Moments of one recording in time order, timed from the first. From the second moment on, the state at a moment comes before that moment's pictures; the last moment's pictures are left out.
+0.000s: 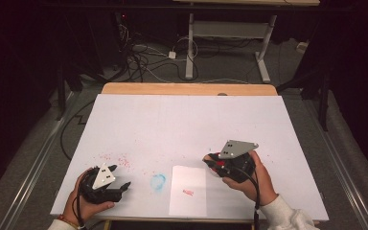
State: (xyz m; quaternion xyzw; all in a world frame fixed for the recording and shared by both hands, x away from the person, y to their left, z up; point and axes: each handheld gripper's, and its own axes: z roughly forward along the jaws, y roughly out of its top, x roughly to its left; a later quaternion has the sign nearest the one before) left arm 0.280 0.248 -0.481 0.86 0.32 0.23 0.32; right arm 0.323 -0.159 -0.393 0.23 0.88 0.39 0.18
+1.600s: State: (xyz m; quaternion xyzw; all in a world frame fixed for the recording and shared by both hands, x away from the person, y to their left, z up) left arm 0.279 0.246 -0.481 0.87 0.31 0.23 0.31; right arm 0.360 -0.175 -0.445 0.30 0.90 0.28 0.17
